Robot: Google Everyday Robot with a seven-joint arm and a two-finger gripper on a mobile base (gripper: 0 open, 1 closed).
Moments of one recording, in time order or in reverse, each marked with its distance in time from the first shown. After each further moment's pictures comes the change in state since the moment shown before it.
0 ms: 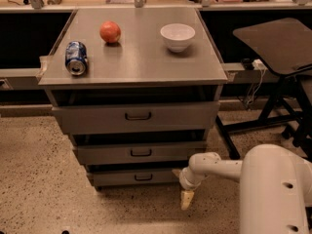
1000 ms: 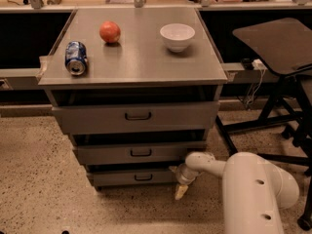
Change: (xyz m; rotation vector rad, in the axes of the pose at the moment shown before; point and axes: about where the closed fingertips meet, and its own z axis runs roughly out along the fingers) arm 0.016 -0.055 0.060 0.057 -0.033 -0.010
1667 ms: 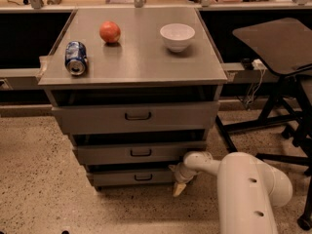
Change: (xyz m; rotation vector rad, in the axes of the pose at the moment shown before) arm 0.004 -0.015 0.012 0.032 0.013 0.024
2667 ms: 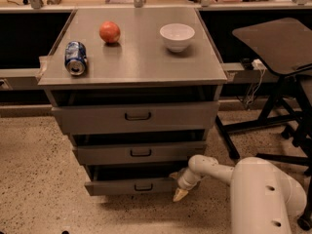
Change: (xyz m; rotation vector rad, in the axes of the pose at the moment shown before) arm -0.013 0.042 -0.012 -0.072 -0.088 0.015
